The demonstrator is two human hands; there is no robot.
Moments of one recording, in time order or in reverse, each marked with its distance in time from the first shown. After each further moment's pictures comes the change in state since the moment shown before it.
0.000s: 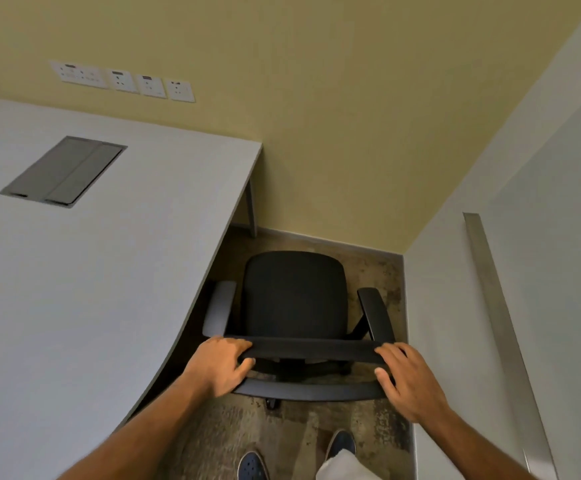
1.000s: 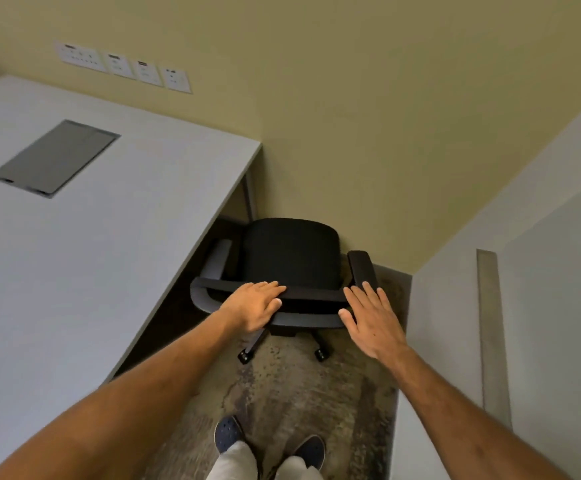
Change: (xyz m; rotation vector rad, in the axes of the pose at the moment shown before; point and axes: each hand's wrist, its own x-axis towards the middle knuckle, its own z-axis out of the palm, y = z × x) left_hand 0.261 0.092 -0.055 -0.153 -0.113 -0.054; right_hand 0.250 0.096 -0.057 -0.133 -0.207 -0.115
